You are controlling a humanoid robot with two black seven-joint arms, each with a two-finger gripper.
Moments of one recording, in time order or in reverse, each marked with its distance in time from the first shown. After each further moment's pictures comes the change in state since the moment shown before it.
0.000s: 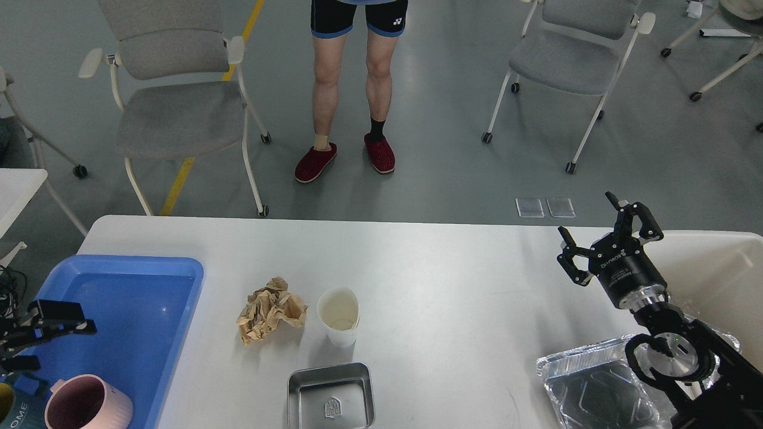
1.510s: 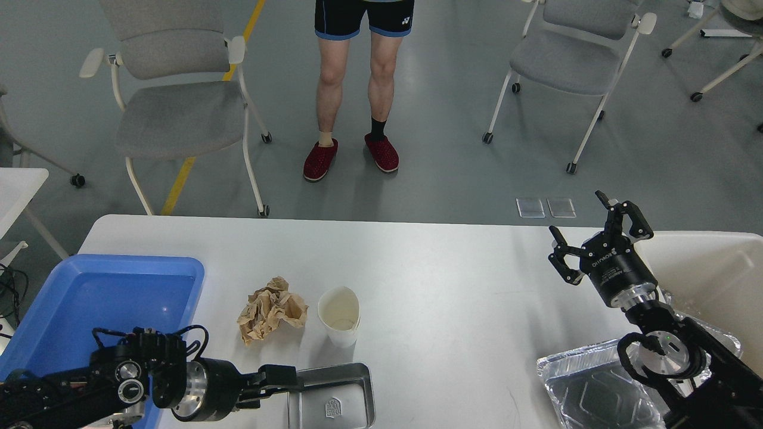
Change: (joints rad) left arm 0.000 -0.718 0.210 0.033 0.321 0.239 0.043; right arm 0.009 0.013 -0.016 0.000 0.000 -0.003 0.000
